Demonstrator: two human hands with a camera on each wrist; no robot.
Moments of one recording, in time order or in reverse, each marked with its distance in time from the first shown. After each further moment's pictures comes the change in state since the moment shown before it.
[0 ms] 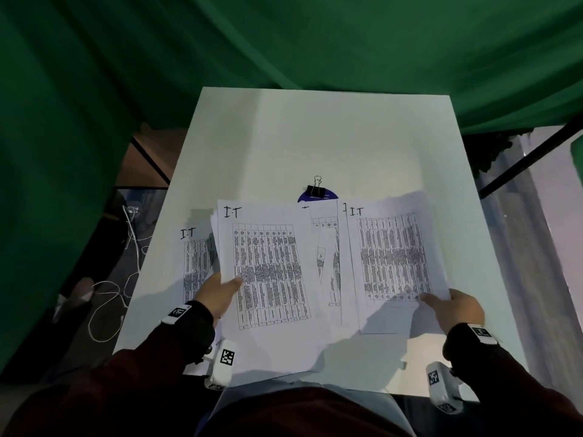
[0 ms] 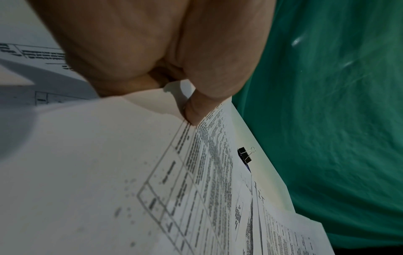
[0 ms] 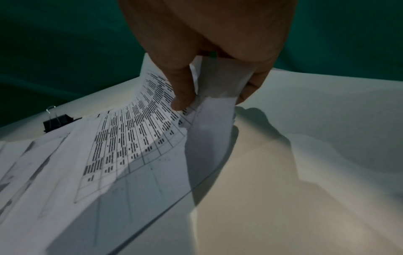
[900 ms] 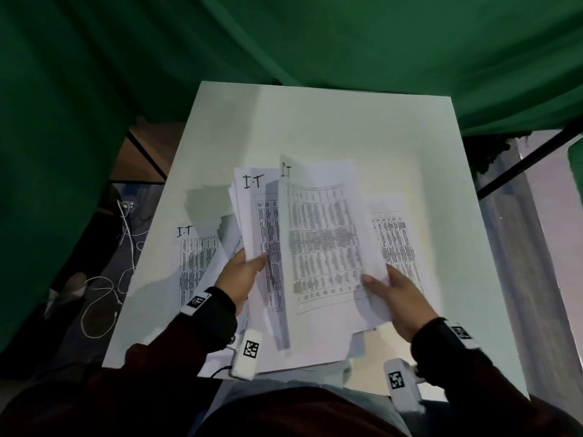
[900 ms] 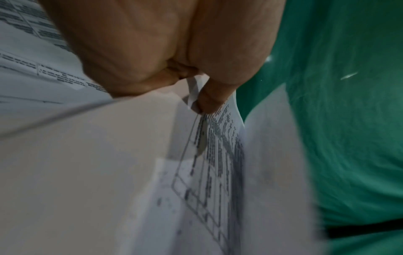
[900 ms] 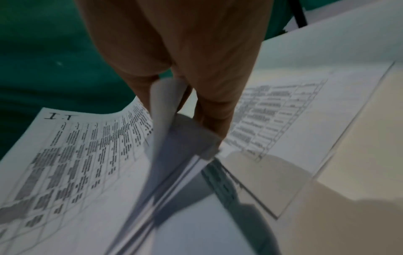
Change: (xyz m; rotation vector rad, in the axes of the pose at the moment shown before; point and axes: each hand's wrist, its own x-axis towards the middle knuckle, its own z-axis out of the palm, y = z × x) left_hand -0.018 0.052 0.040 -0.269 -0.134 0.097; right_hand -0.077 -0.089 0.021 0.812 -0.555 -0.145
